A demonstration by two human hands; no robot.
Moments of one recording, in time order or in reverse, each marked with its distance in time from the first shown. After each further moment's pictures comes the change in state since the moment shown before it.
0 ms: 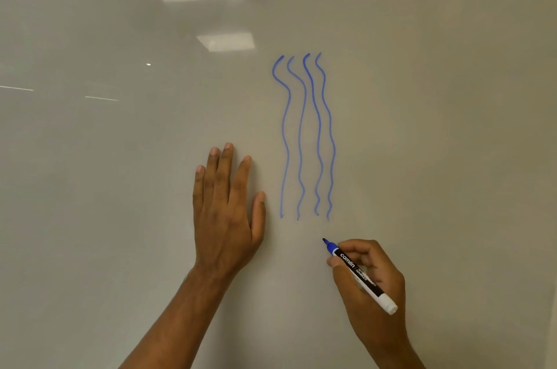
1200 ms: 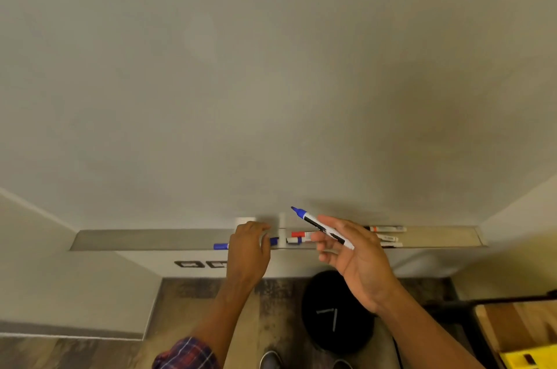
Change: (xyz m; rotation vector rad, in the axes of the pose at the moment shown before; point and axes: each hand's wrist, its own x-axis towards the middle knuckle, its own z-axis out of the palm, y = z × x) left_hand -0.459 0.025 -0.048 -0.212 -1.119 -0.749; right_hand -0.235 0.085 -0.028 0.395 -0.216 1.242
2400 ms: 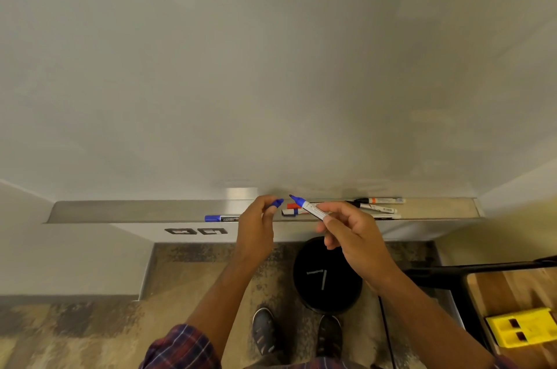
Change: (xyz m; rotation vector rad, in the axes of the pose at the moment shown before) left_hand -0.003 0.011 0.024 -0.465 -0.111 -0.183; right_hand 0.022 0.032 -0.018 -0.636 0.017 -0.047
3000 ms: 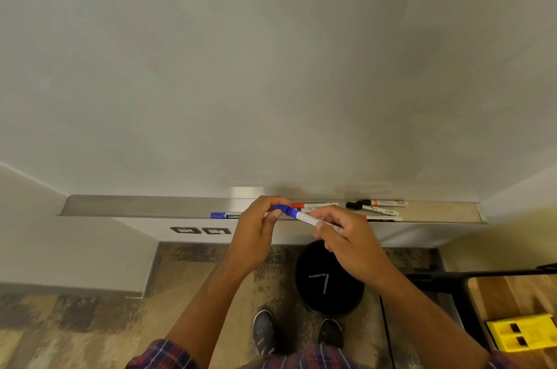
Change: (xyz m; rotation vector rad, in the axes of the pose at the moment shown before) left_hand -0.031 0.032 -0.038 -0.028 -0.115 0.201; right_hand -0.008 0.002 0.002 -0.265 -0.077 -0.097
